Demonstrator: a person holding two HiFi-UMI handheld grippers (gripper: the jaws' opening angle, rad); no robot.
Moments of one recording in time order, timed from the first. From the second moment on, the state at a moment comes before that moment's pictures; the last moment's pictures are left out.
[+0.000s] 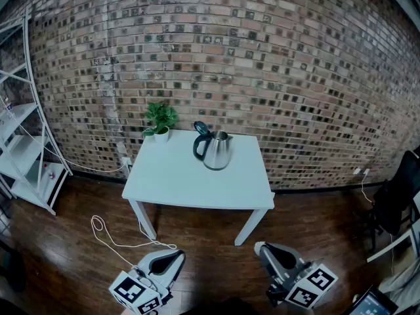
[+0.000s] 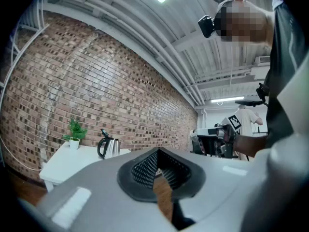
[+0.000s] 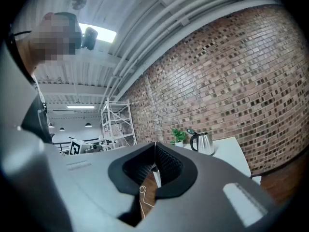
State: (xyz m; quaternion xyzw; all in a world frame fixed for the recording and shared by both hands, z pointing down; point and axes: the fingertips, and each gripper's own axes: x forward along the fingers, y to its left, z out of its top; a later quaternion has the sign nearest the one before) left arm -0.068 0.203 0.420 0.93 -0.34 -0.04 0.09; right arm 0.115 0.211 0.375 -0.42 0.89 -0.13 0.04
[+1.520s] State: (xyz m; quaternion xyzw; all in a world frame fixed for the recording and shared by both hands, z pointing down) left arm 0.005 -0.177 0.411 0.92 -0.37 0.00 0.09; right arm 0.157 -0.198 0.375 -0.36 0.92 -0.14 0.04
